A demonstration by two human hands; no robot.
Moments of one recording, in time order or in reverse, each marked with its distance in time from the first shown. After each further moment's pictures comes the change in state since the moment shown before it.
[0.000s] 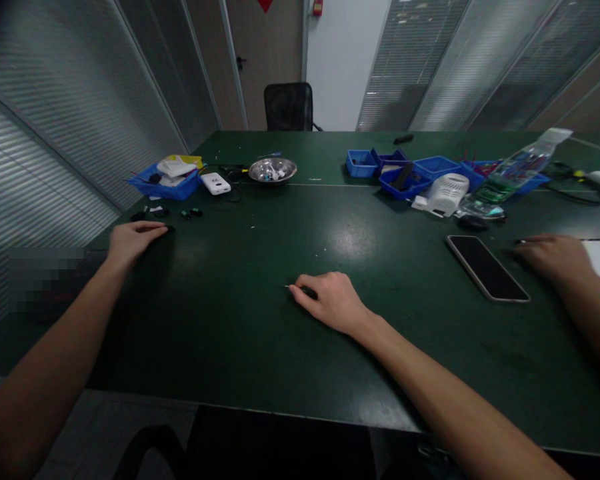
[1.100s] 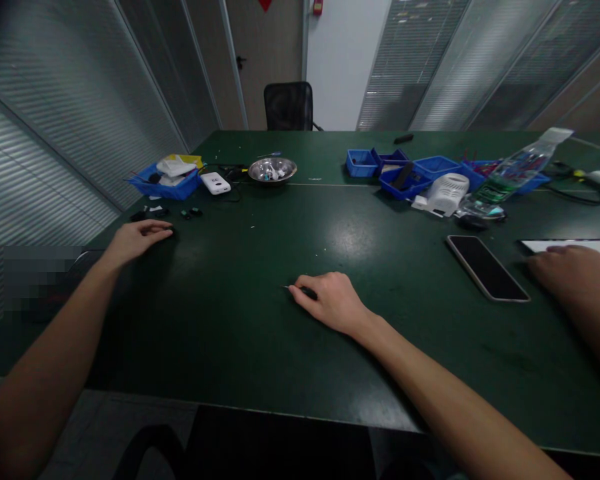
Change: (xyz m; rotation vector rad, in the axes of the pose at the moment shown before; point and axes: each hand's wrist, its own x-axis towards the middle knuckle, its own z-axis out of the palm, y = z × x) left_hand 0.012 -0.013 -0.004 0.069 -0.253 0.287; right_hand -0.001 0.001 -0.001 0.000 -0.009 -0.005
